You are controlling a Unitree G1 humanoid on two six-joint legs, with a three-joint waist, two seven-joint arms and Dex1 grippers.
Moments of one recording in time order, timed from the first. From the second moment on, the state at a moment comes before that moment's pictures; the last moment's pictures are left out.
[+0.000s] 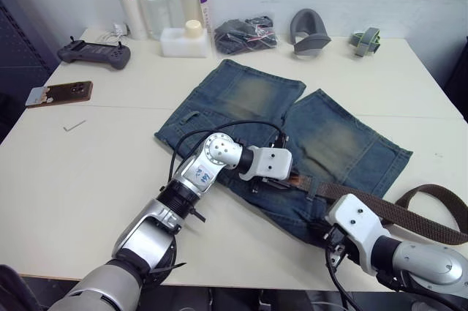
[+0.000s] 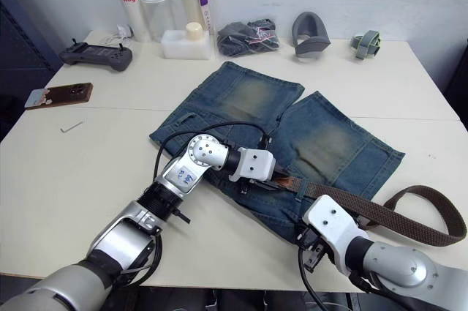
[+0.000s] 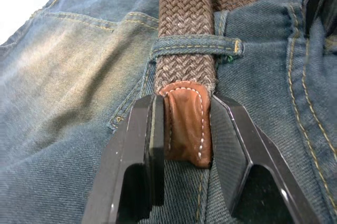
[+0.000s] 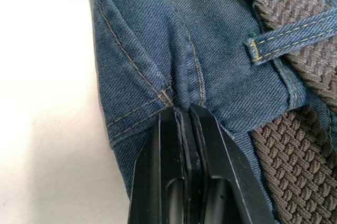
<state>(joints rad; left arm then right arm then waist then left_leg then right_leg) -0.83 0.17 -0.46 0.41 0.12 -0.15 -1.07 0.40 -1.34 0.00 -0.93 0.97 0.57 -0.02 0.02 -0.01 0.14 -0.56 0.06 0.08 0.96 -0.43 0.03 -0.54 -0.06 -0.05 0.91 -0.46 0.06</state>
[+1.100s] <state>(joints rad) -0.90 0.44 -0.34 0.45 0.04 -0.15 -1.19 0.33 -1.25 -0.05 -0.93 0.97 0.74 0.05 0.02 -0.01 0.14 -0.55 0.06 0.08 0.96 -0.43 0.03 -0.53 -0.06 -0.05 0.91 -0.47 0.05</state>
